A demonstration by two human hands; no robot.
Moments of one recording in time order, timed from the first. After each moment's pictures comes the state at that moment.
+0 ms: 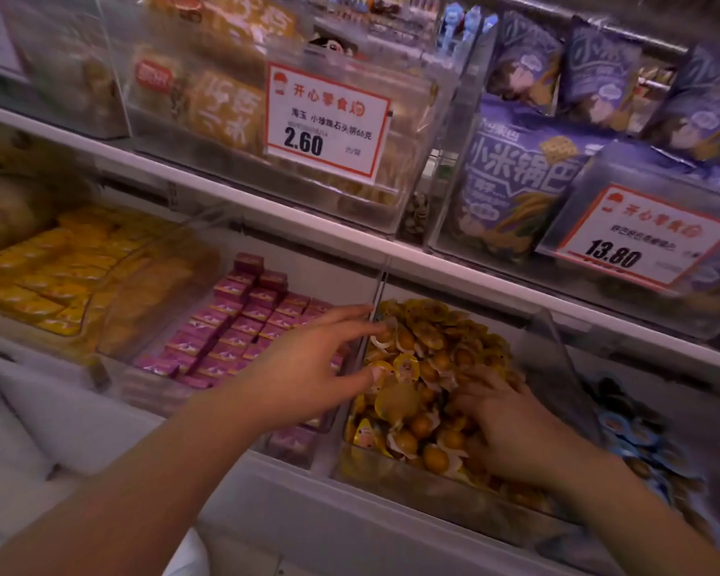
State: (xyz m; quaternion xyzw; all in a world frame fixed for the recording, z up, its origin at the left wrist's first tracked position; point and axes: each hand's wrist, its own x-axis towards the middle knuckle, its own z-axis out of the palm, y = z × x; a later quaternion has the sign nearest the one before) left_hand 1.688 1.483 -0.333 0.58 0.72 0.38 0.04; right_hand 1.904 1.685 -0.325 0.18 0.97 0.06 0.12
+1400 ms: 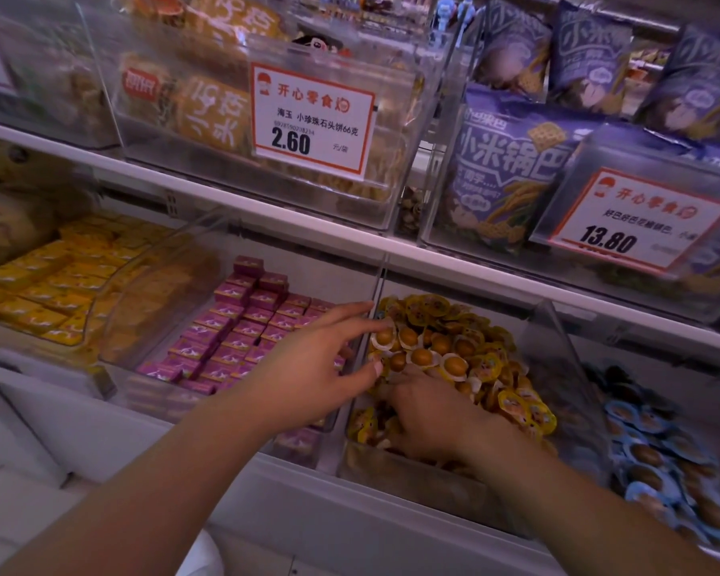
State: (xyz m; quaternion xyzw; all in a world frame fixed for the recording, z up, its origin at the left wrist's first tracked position) left_hand 1.692 1.483 -0.332 0.58 0.71 0.39 0.05; right_hand 1.830 1.641 -0.355 0.09 0.99 0.05 0.12
